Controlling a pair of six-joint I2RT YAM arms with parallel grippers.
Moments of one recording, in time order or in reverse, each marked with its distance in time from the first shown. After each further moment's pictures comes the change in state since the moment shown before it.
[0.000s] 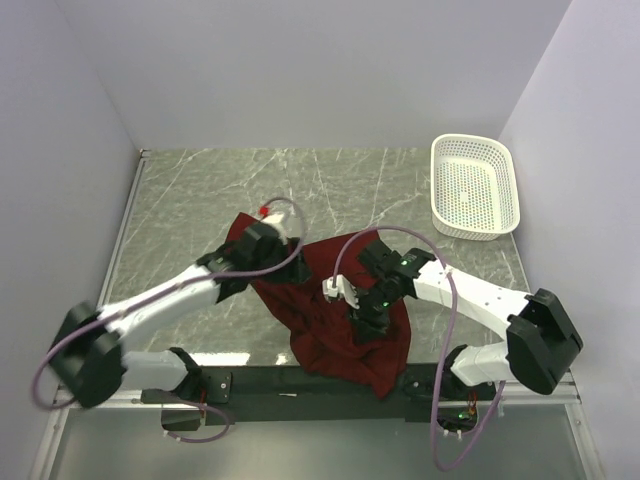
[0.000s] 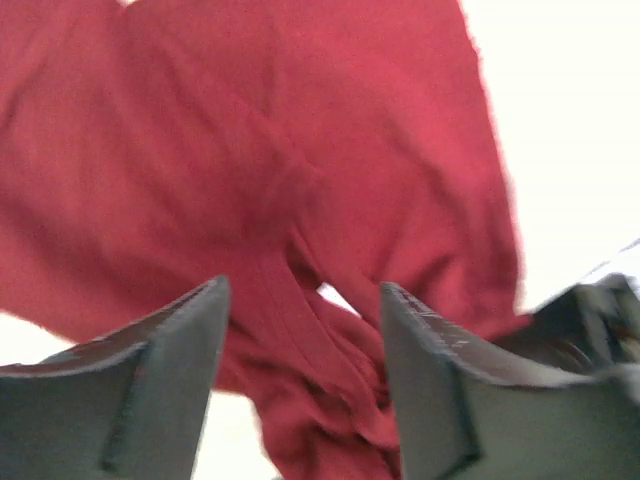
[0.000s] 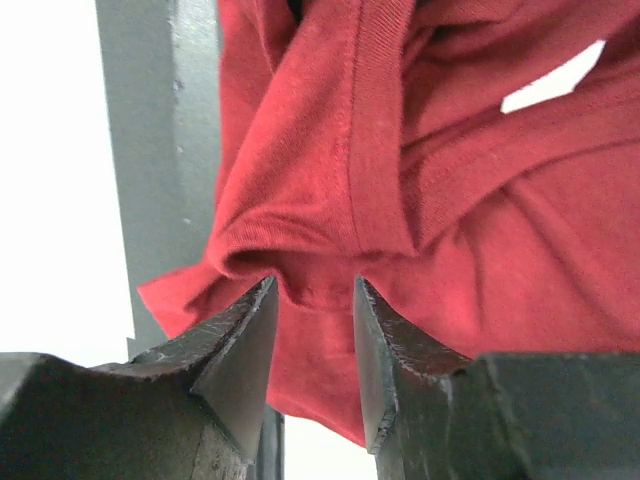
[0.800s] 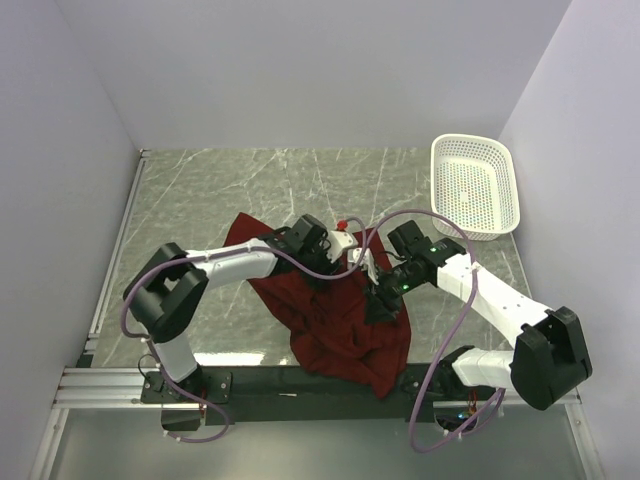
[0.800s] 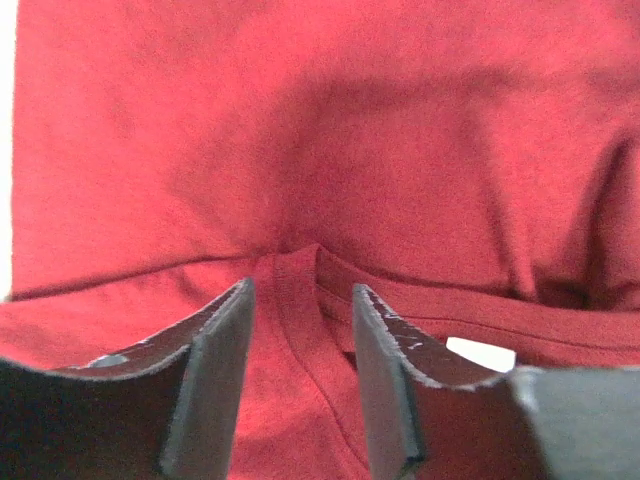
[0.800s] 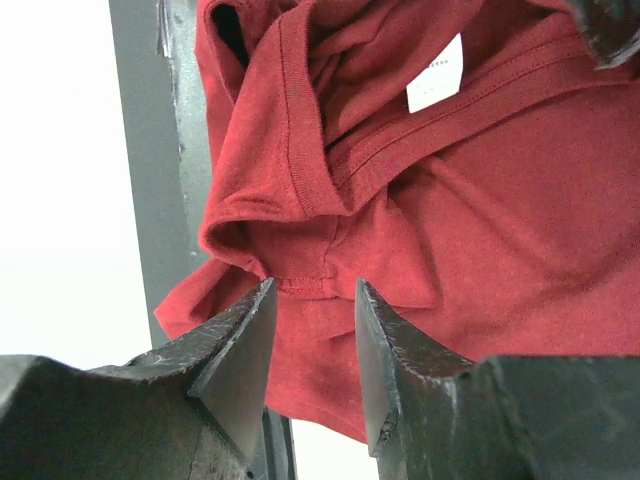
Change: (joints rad) left arm -0.049 0.564 0.320 0.016 0.217 0.897; right arm -0.244 -0.069 0.006 -0.025 -0.172 -0.003
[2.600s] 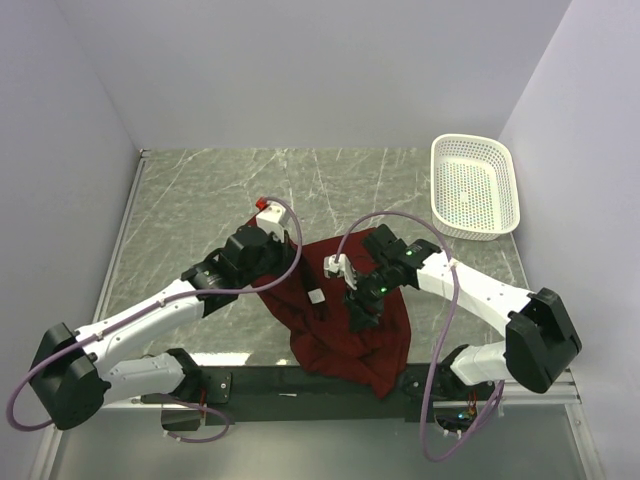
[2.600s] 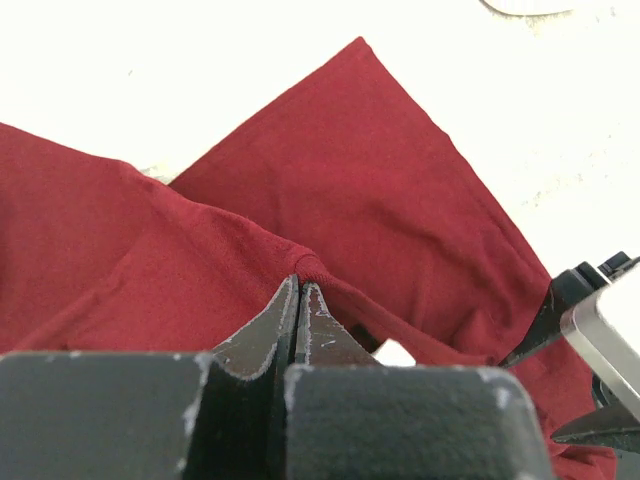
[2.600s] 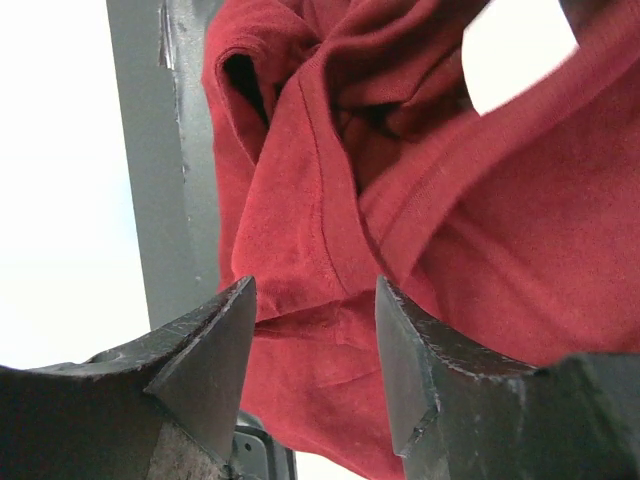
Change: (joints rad) left arm 0.013 -0.616 -0.322 0.169 -0.333 -0.576; right arm 0.179 0.097 0.046 0.106 0.076 0.137
